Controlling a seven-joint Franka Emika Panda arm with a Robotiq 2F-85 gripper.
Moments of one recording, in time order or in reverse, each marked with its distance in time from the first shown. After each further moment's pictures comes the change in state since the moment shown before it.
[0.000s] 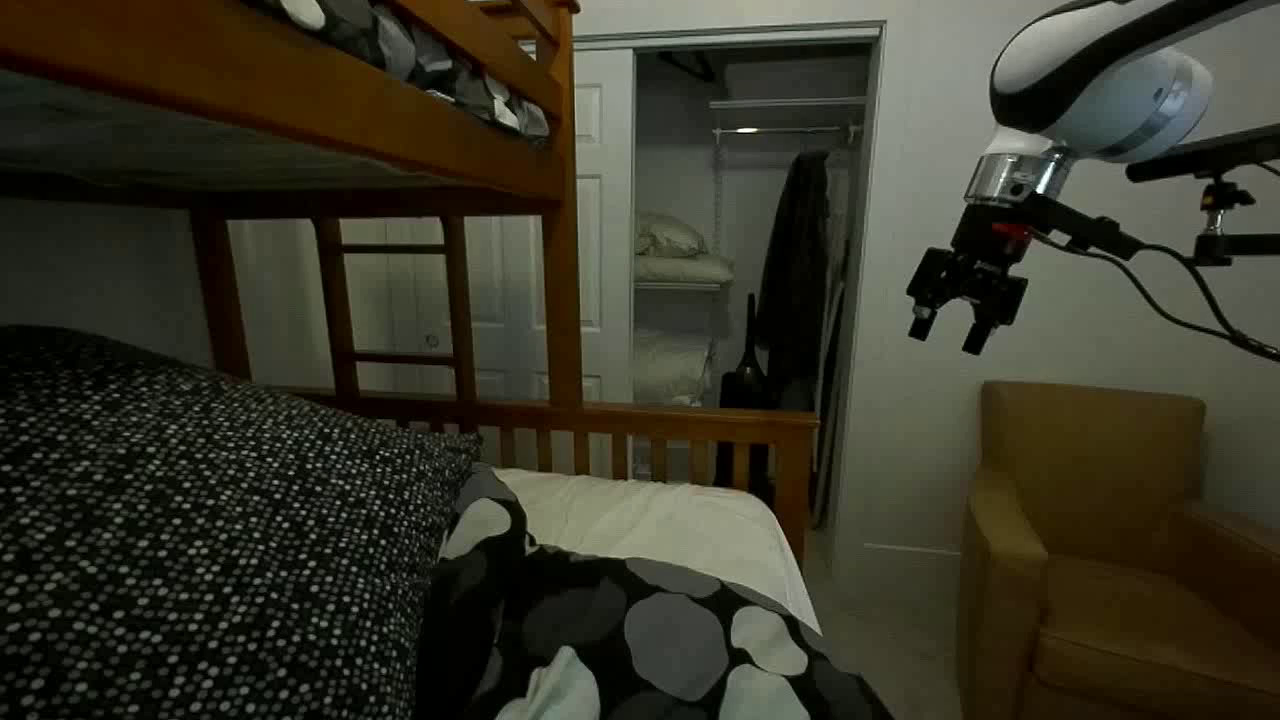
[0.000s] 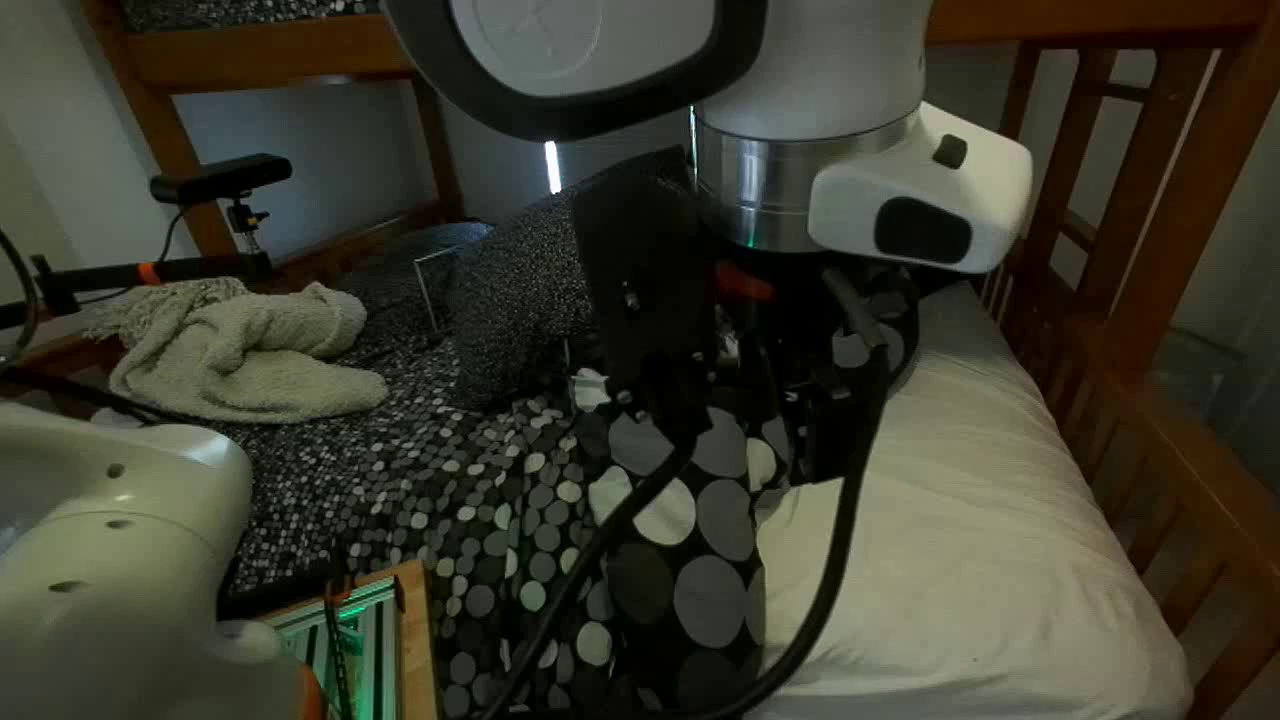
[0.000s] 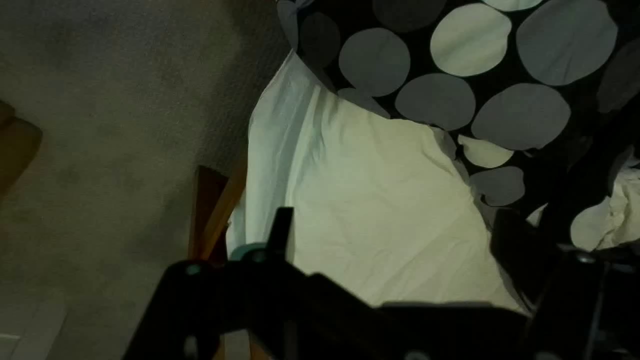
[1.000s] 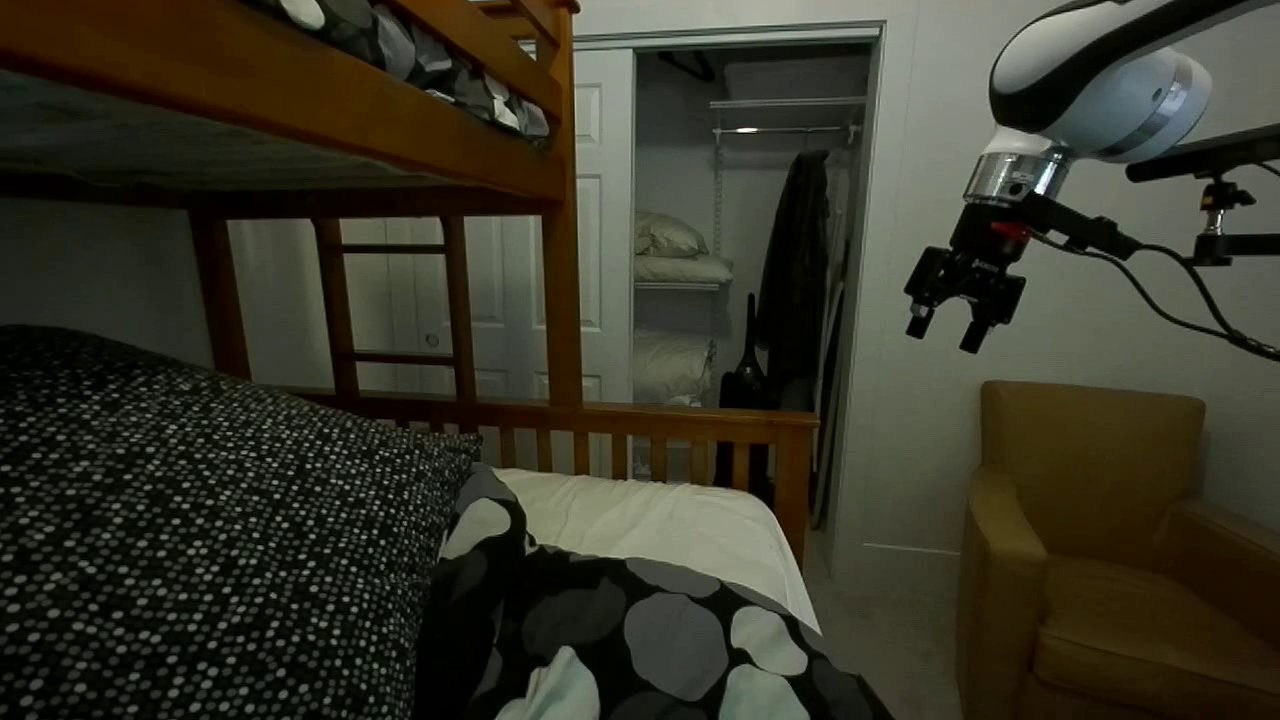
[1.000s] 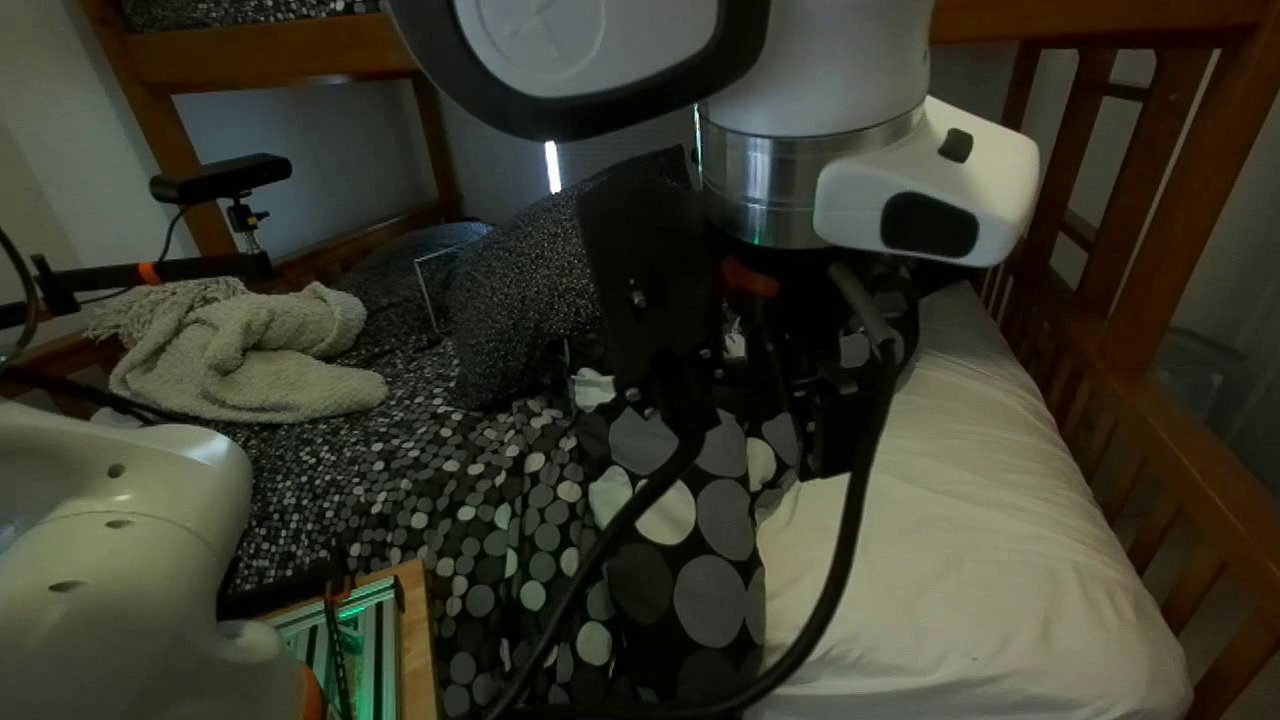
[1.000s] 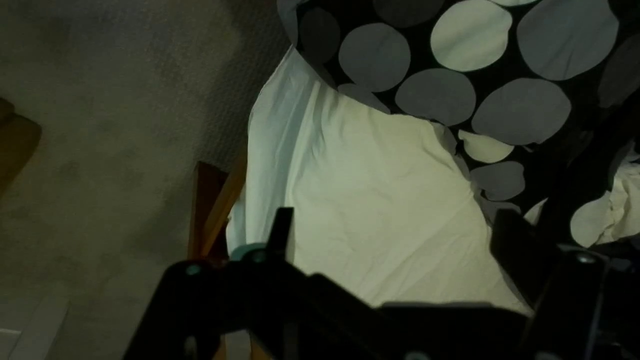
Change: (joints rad) arm 0.000 0.003 0.002 0.001 0.005 0.016 0.000
